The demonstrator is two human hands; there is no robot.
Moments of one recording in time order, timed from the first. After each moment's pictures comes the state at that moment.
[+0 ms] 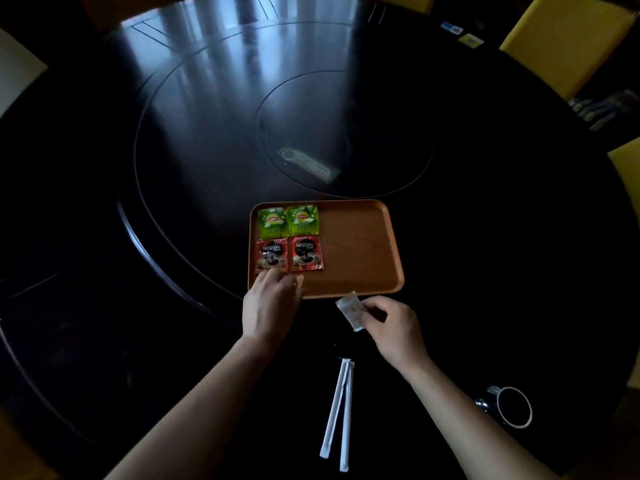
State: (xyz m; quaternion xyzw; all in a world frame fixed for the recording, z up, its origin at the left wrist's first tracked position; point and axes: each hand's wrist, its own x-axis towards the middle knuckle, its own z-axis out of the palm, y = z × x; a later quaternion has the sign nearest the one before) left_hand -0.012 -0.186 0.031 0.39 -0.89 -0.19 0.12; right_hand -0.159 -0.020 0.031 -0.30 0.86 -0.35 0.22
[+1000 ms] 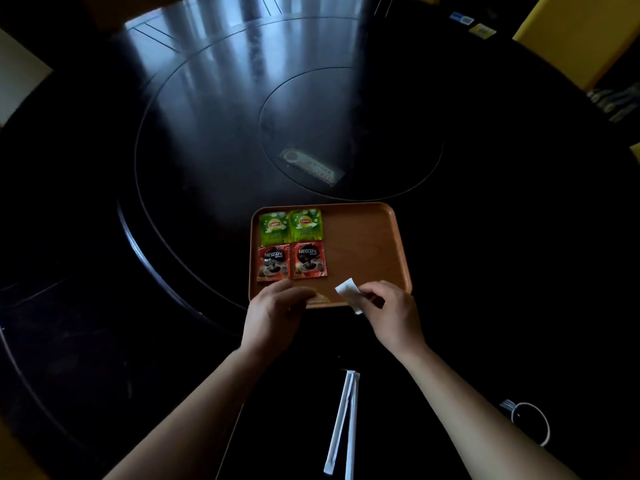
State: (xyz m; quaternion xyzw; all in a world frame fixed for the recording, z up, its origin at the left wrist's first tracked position) left_hand -0.007 -0.192 0.023 0.31 -0.87 -0.33 0.19; right_hand -0.180 -0.053 0.023 -0.37 0.84 -0.37 0.16
